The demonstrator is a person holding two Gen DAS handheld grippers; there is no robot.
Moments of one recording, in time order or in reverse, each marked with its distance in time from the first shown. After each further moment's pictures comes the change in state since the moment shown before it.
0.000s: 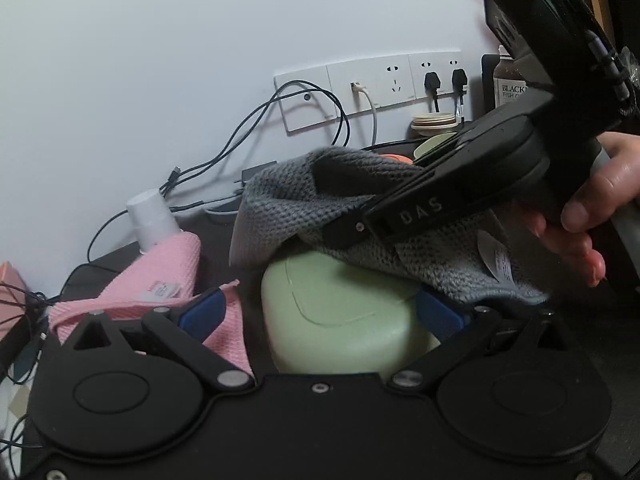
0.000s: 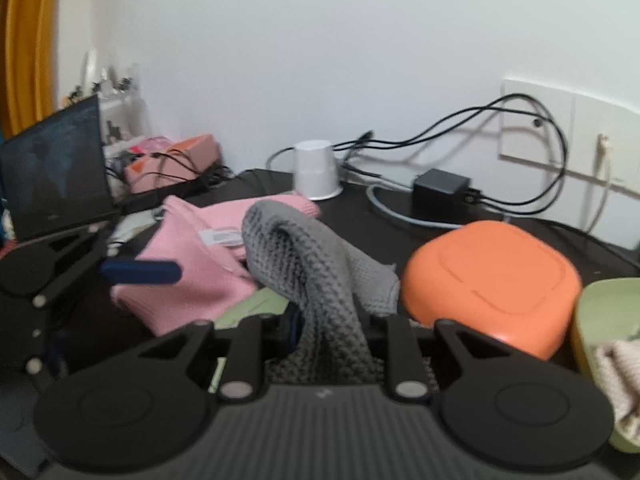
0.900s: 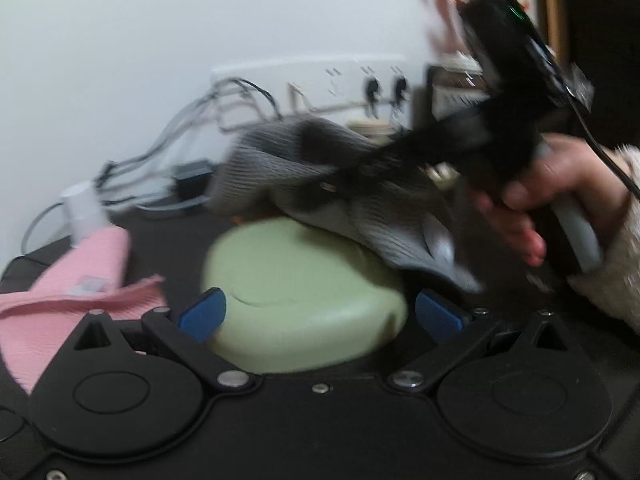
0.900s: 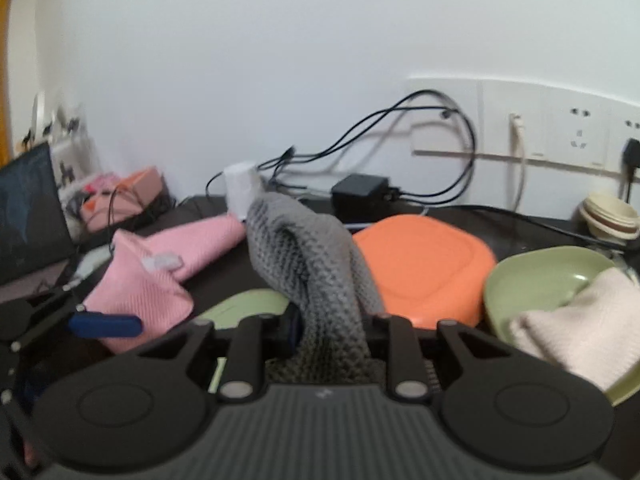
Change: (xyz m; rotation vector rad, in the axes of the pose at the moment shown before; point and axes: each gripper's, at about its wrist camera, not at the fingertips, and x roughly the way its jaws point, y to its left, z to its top) left arm -0.005 -0.016 0.006 -0.007 0.018 -0.221; right arm -0.023 -0.040 -0.003 0.119 -0.038 -0.098
